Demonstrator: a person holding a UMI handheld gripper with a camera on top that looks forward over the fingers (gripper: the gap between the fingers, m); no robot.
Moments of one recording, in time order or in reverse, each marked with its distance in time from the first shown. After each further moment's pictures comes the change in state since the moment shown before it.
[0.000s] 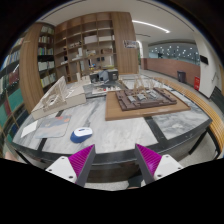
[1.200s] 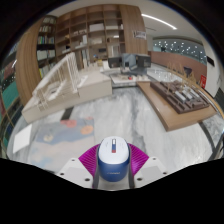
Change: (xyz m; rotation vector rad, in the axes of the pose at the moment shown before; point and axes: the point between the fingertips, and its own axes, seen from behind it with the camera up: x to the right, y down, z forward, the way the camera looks) arm -0.204 -0.016 0.228 -0.104 0.002 -0.021
